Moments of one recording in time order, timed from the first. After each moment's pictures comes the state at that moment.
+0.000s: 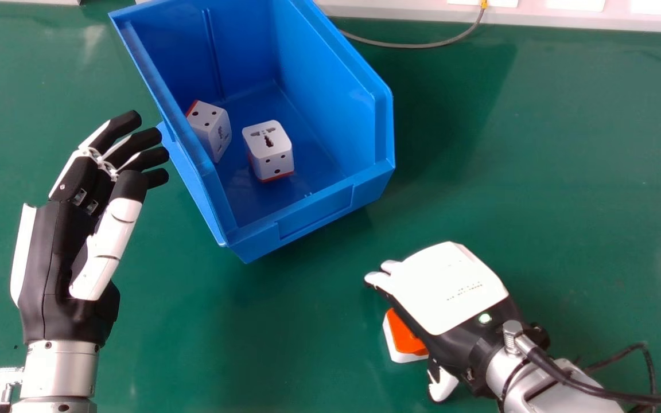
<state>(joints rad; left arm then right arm) 0.14 0.13 0.26 0.14 -0.30 -0.54 -0.32 0.09 -0.37 0.43 -0.26 -1.38 -0.01 0.37</state>
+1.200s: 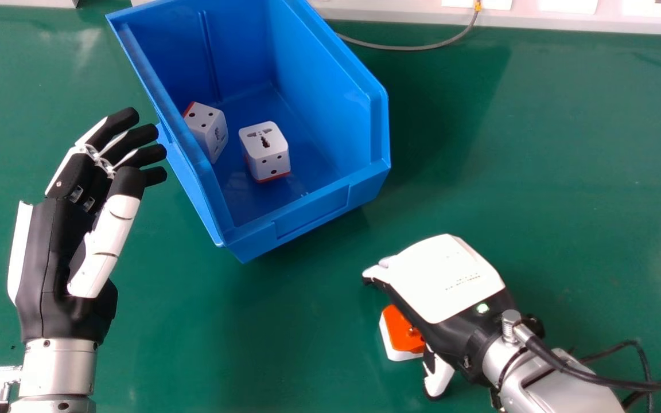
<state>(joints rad) 0.14 0.13 0.26 0.13 -0.29 -0.53 -0.30 0.03 -0.38 0.47 -0.19 -1.27 0.05 0.30</state>
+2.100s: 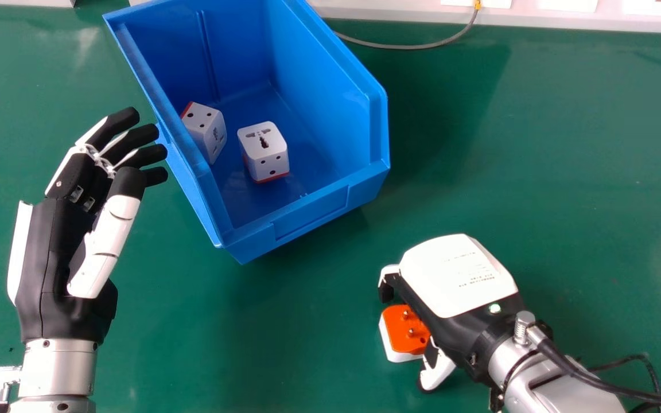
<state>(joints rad) 0.15 0.13 0.26 0.11 -0.30 -0.53 -0.31 0.06 -0.37 0.47 -0.20 -1.22 0.10 0.28</state>
